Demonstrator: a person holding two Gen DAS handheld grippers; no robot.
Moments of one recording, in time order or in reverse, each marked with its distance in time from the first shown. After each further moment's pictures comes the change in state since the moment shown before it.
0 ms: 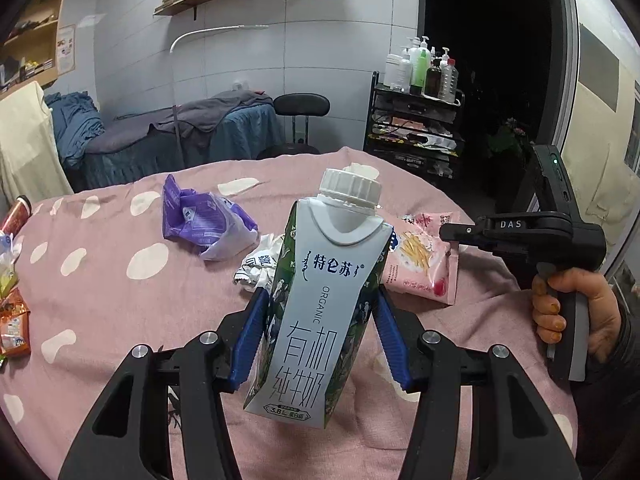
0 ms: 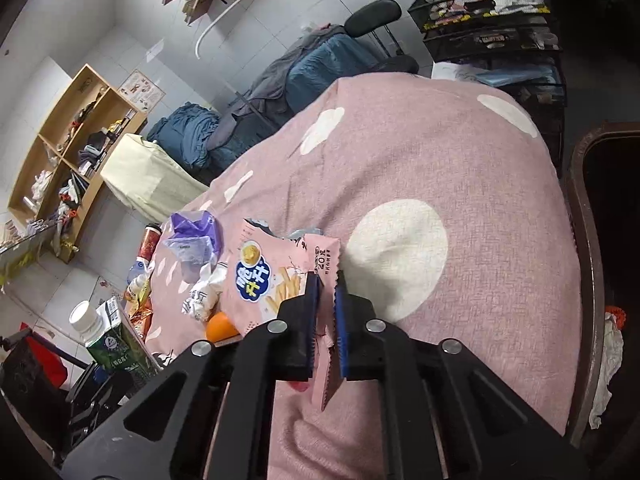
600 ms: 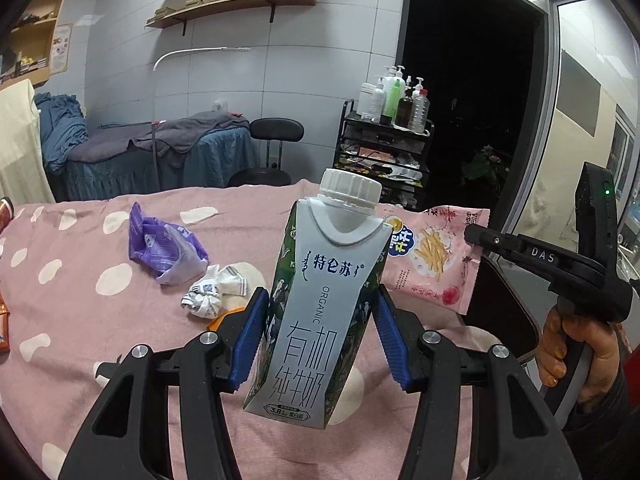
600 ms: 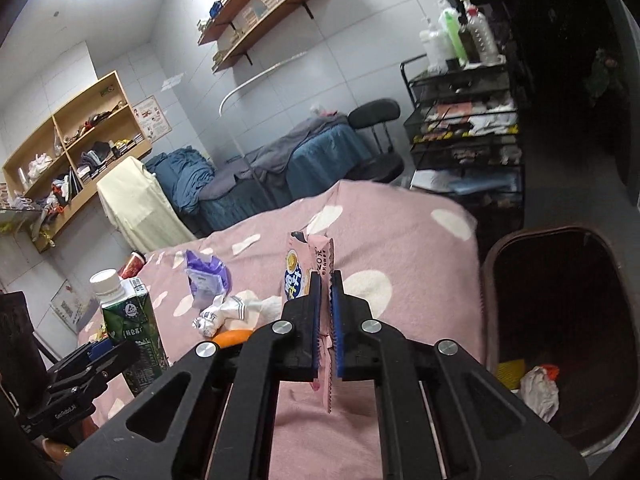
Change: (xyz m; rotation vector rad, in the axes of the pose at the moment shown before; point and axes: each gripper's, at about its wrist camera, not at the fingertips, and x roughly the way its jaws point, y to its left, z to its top) left arm -0.020 -0.041 0.016 -0.019 -0.086 -0.104; right arm -0.120 0.028 -0.021 -0.174 -0.315 -0.128
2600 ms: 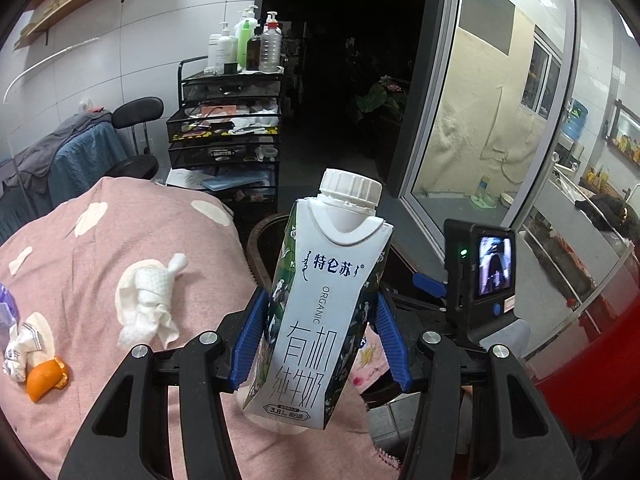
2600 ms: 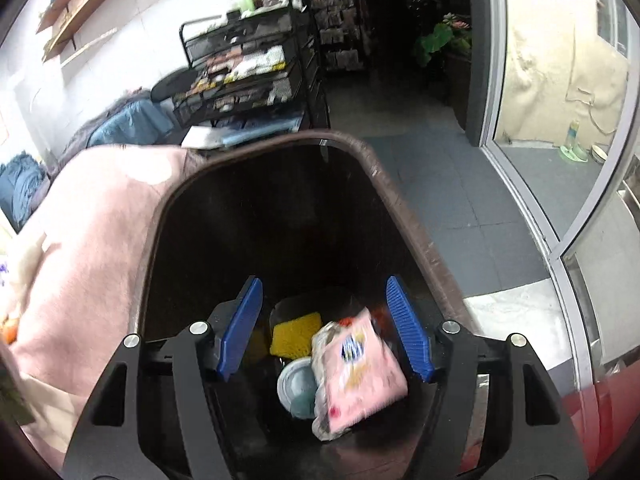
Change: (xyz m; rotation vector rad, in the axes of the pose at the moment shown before) left arm 0.106 -0.195 0.005 0.237 0.190 -0.302; right arm -0.011 -0.202 -0.059 0.171 0.089 -0.635
